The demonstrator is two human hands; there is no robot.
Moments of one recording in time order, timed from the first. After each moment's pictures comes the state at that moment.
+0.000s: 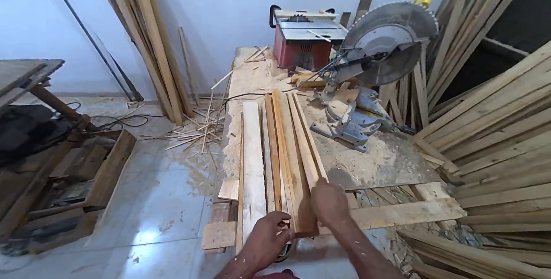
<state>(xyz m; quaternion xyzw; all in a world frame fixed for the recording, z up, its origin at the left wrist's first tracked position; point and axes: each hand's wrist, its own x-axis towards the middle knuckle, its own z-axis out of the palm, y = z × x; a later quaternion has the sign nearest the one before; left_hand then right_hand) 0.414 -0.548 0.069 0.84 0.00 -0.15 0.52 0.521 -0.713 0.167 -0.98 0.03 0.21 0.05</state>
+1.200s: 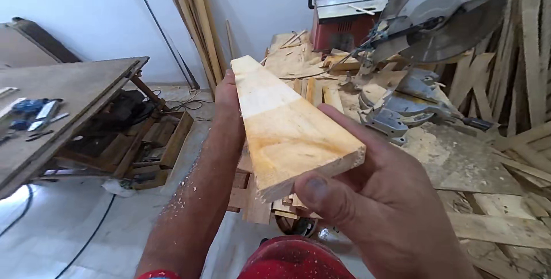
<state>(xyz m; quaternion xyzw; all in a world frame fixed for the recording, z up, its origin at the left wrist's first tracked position) 0.553 -0.479 0.266 0.50 0.15 0.27 0.81 0.440 -0.780 0.327 -0.62 -0.34 0.10 0.71</state>
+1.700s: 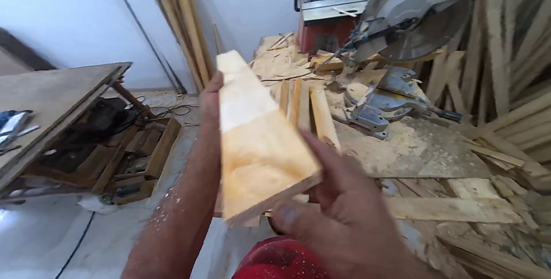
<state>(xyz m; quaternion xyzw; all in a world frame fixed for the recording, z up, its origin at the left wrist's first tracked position) 0.539 -0.487 0.265 0.44 -0.02 0.15 0.89 0.431 -0.788 0.293 -0.62 -0.35 0.11 0.69</state>
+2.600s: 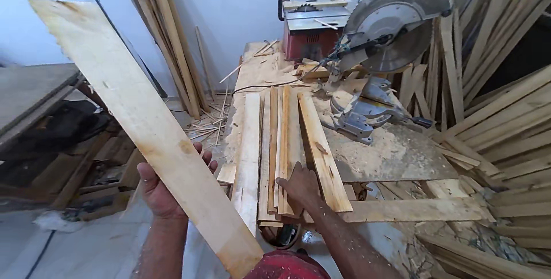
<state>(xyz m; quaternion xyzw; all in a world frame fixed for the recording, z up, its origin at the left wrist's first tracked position) 0.398 -0.452 0.156 0.25 -0.11 0.17 0.95 0.550 -0.719 0.073 -0.96 -0.05 0.20 0.16</state>
